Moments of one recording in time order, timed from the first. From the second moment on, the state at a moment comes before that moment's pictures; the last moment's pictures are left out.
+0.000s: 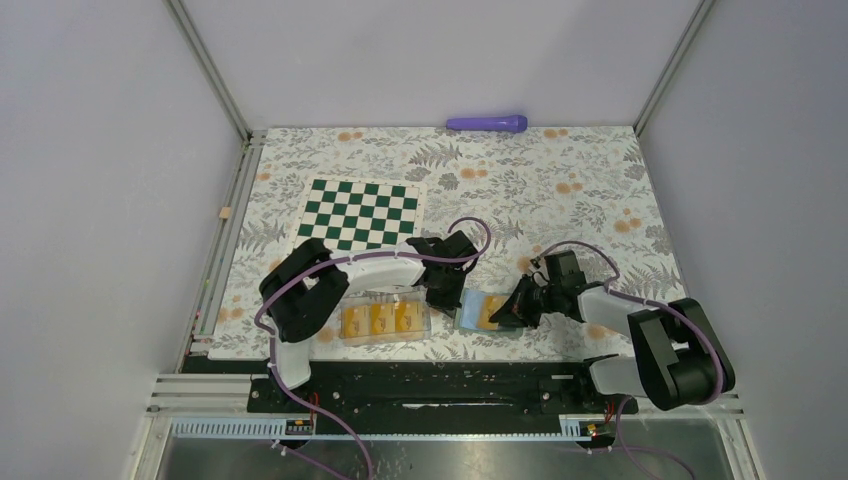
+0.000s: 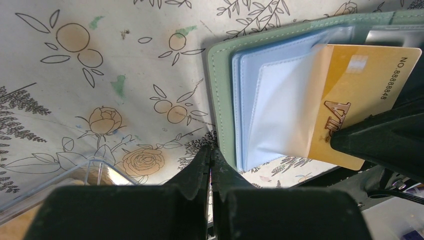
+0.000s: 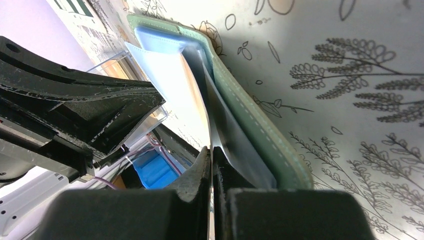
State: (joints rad) left arm -0.96 1.89 1.22 -0.56 0.12 -0.70; right arm 0.27 1.31 0.33 -0.08 -0.70 0.89
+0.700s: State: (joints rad) left arm -0.97 1.91 1.24 -0.58 0.13 -0.70; right arm 0.27 1.46 0.49 -0.28 -0.72 0.68
